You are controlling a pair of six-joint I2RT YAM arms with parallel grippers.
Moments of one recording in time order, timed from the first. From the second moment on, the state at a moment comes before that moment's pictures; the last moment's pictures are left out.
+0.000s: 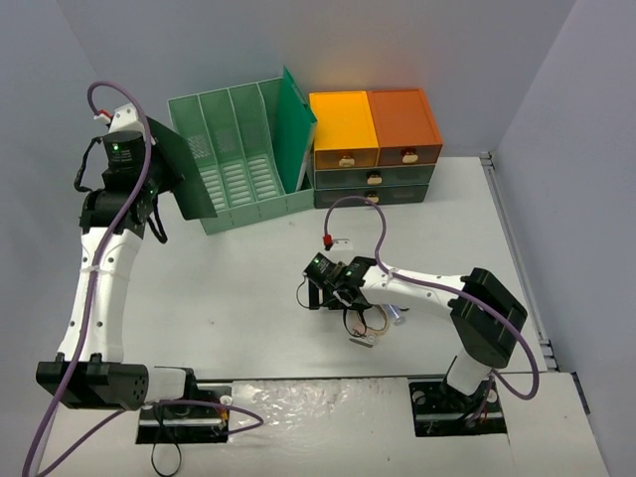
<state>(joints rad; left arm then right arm) -0.04 1.30 1.58 -0.69 -0.09 -0.37 0.97 1.66 1.04 -0.60 0.34 0.87</state>
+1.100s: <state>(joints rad) -0.04 1.50 1.65 -0.65 -0.11 -0.31 0.97 1.60 1.00 -0.64 0.36 0.85</state>
